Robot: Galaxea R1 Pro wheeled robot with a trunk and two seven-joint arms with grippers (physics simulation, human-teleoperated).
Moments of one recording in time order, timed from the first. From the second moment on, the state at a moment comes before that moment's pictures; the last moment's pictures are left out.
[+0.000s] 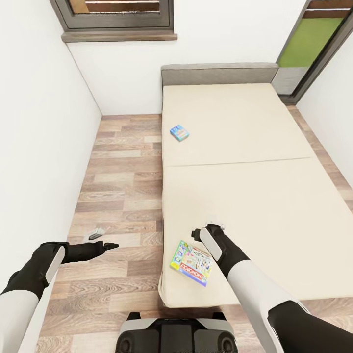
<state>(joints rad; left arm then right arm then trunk) -0.71 0.29 0.13 -0.77 0.19 0.84 -0.70 -0.91 0.17 0.26 -0.60 -0.58 0.55 -0.56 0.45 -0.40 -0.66</state>
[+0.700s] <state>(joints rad) -0.71 0.29 0.13 -0.77 0.19 0.84 -0.70 -0.92 0.17 0.26 -0.60 -0.57 0.56 -0.56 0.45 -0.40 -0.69</state>
